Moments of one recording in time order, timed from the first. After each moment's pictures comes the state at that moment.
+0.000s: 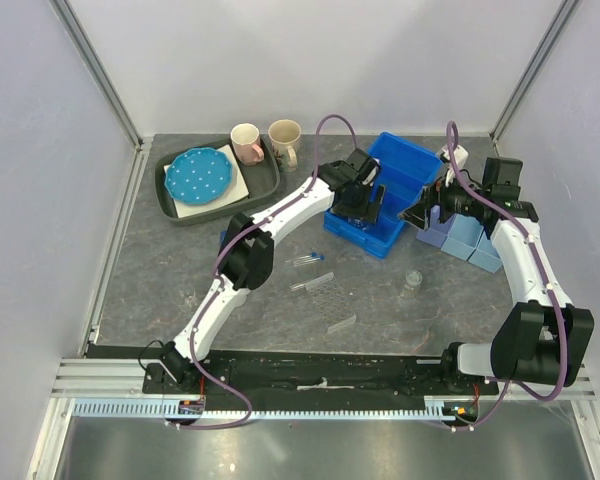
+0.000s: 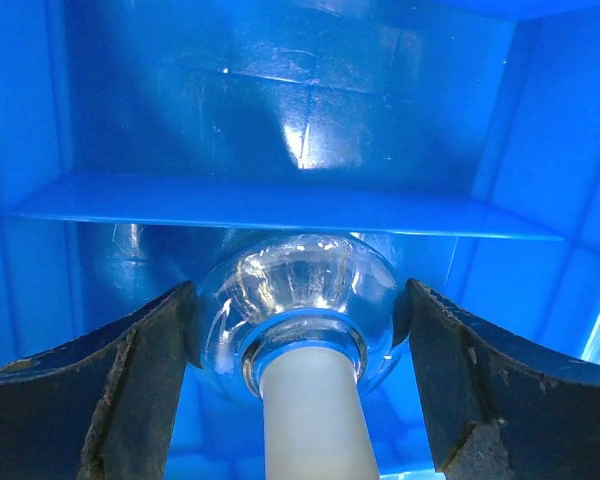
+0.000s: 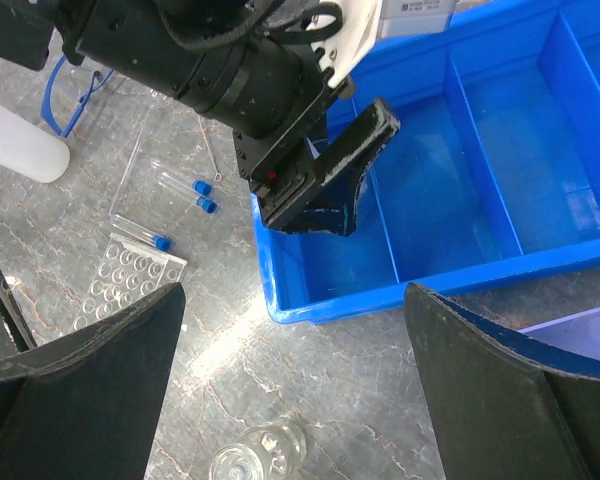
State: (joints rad) left arm -0.77 2.51 2.36 -0.82 0.07 -0.39; right arm -0.14 1.33 1.09 -0.46 -0.94 -0.31
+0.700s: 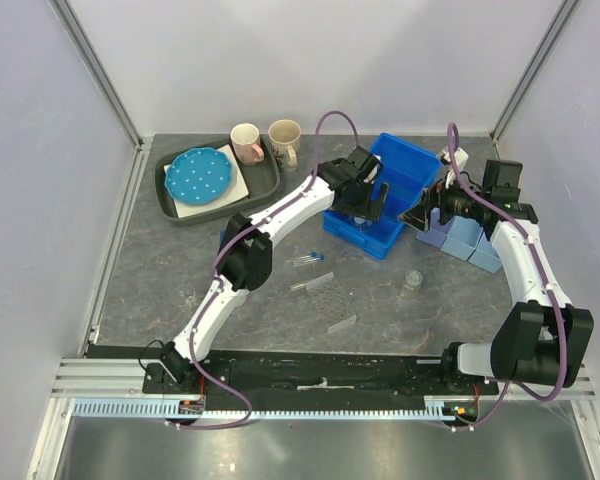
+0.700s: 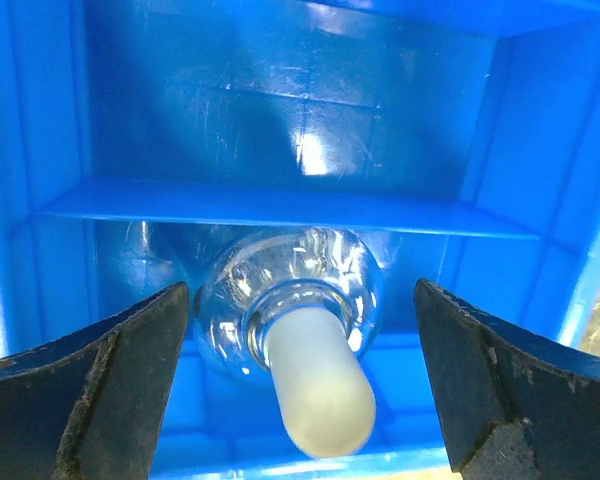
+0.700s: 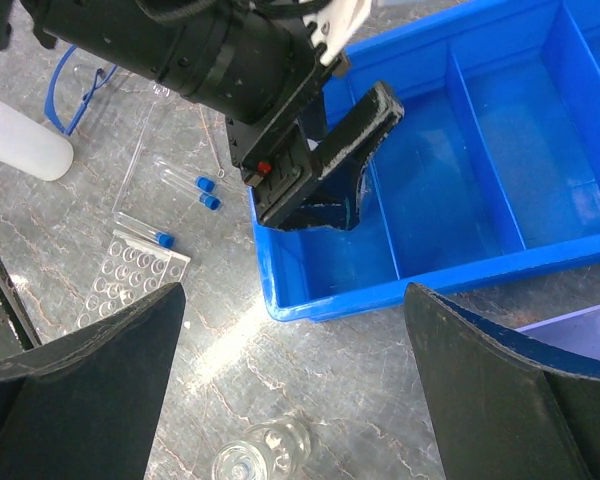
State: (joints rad) left arm -0.78 2.51 2.38 -0.84 0.02 -0.38; right arm -0.15 1.33 1.07 -0.46 -0.95 -0.31
